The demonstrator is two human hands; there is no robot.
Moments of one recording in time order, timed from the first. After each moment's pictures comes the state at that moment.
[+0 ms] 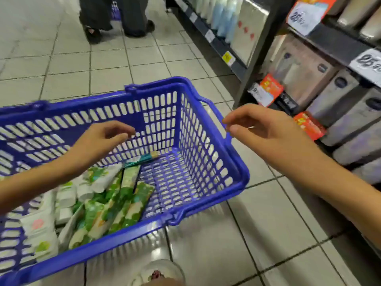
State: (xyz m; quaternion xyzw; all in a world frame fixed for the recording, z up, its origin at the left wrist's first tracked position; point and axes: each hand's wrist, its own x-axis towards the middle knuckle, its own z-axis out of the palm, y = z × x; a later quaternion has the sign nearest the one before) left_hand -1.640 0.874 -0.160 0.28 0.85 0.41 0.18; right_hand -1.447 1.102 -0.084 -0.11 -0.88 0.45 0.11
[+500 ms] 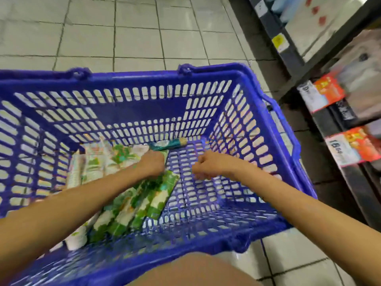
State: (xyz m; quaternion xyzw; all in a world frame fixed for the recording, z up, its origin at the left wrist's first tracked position) left_hand -1.672 0.886 -0.313 0.23 0.92 0.04 0.33; right_hand -1.590 1.028 -0.217 -0.17 -0.84 0.32 -0.40
